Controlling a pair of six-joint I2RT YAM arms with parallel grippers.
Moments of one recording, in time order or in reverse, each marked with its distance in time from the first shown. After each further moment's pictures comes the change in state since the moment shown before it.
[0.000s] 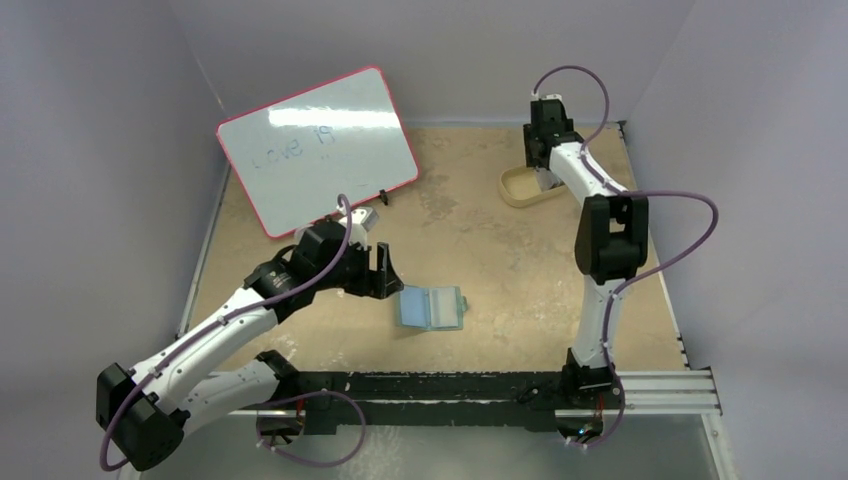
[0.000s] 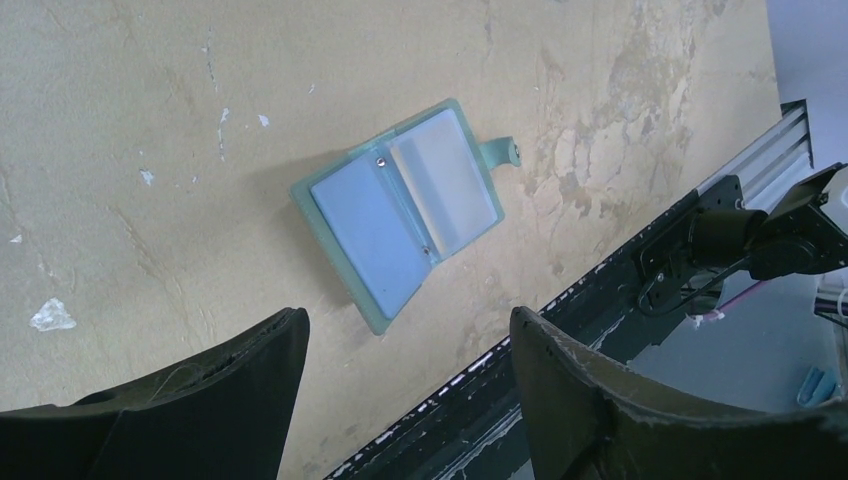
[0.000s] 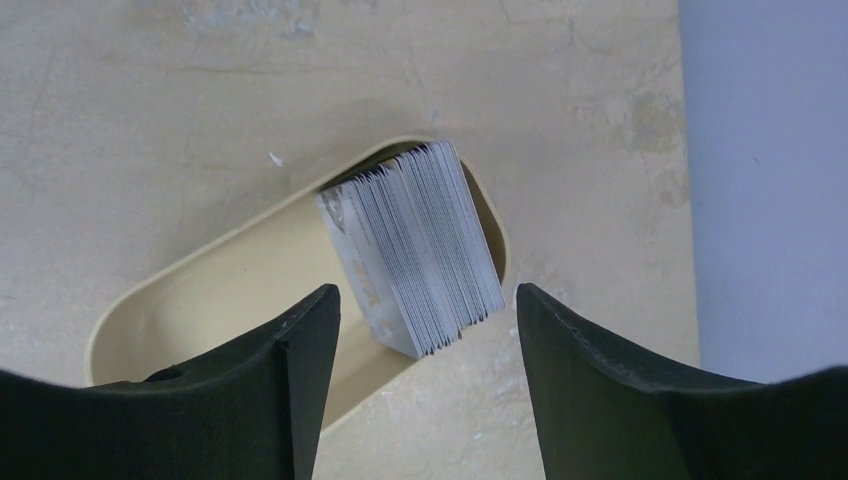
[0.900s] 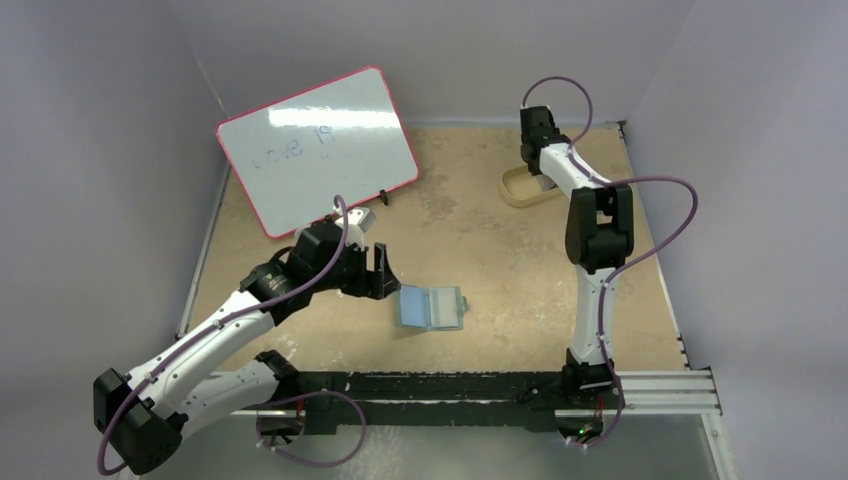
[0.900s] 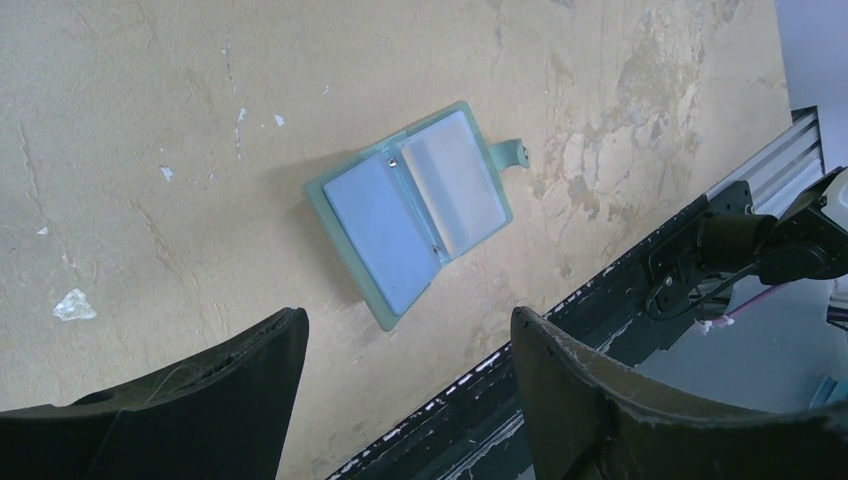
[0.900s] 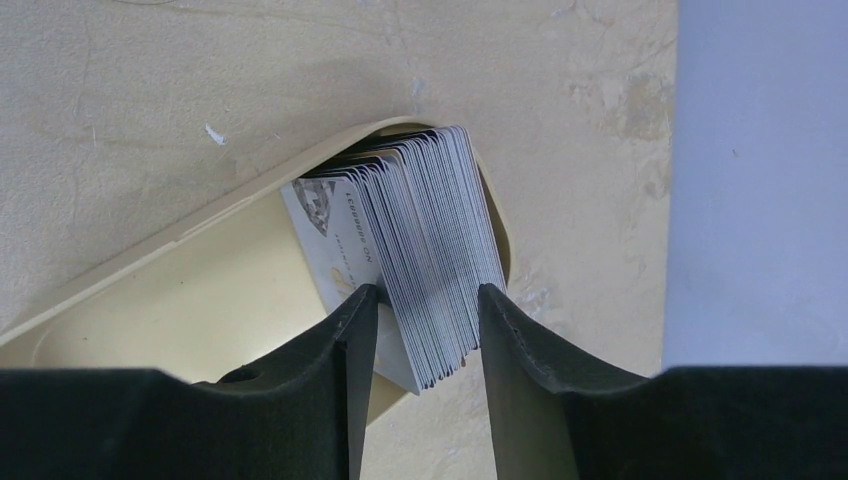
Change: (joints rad) left arm 0.000 -0.025 0.001 -0.024 -0.021 0.009; right arm 0.005 0.142 0.089 -0.044 0.104 -0.095
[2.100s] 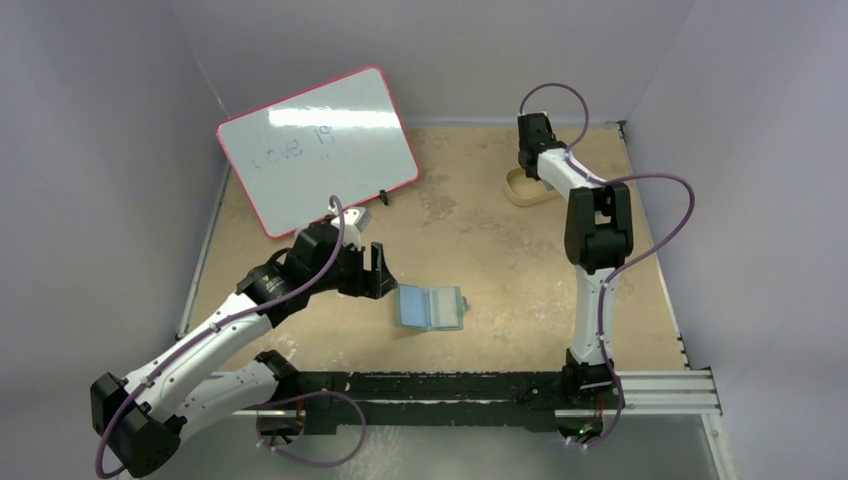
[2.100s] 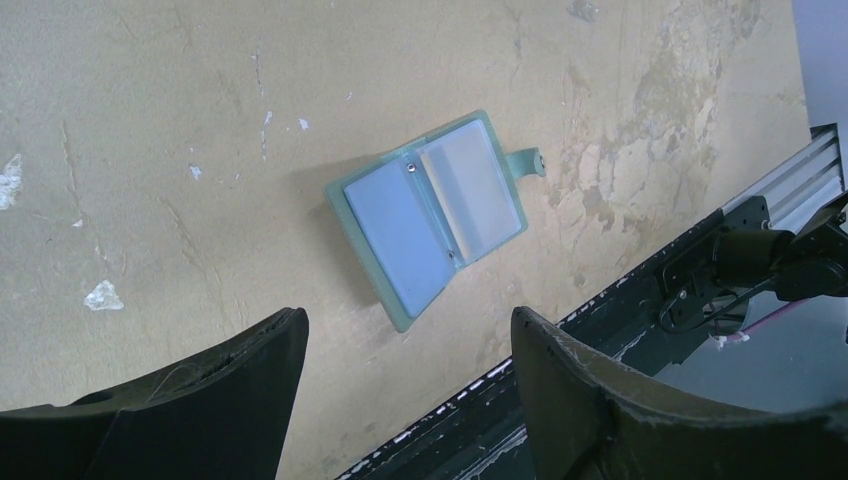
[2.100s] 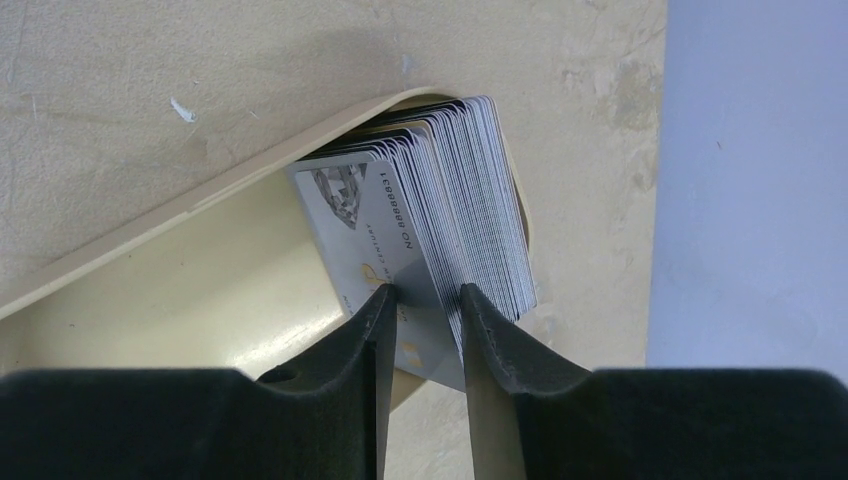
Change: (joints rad) left arm 0.000 -0.020 0.000 -0.020 -0.048 0.000; right arm 0.006 0.003 -0.061 0.054 0.048 -0.043
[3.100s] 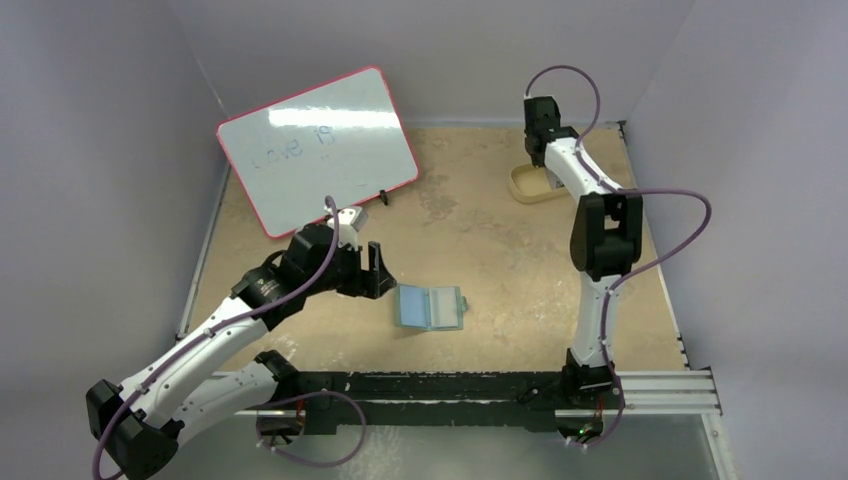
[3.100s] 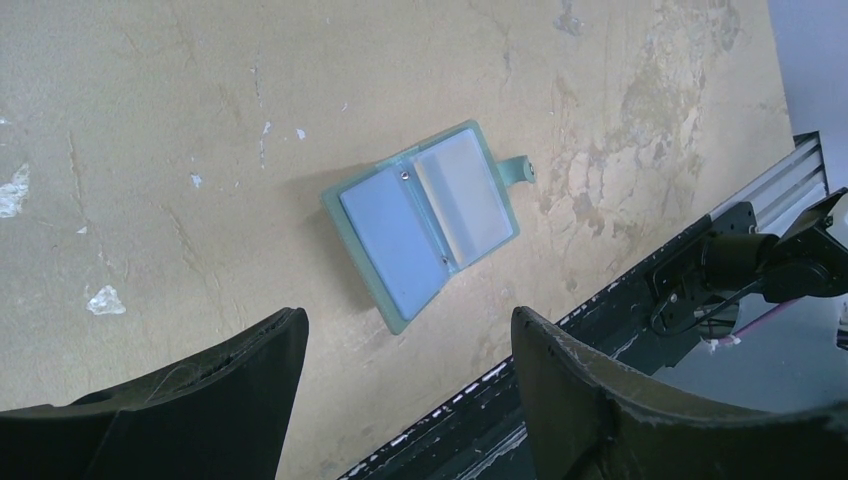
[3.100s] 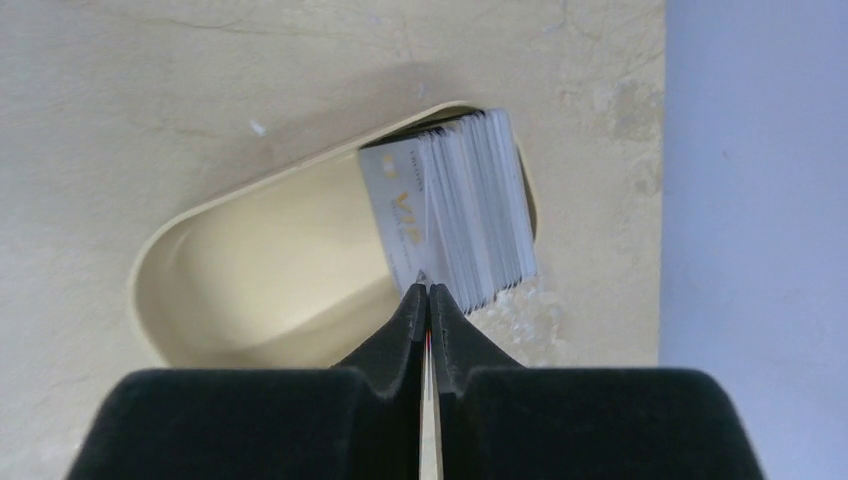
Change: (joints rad) left arm 0.000 -0.033 0.000 0.000 -0.004 -0.001; right arm 0.006 -0.071 0.083 -0.117 -0.086 0.066
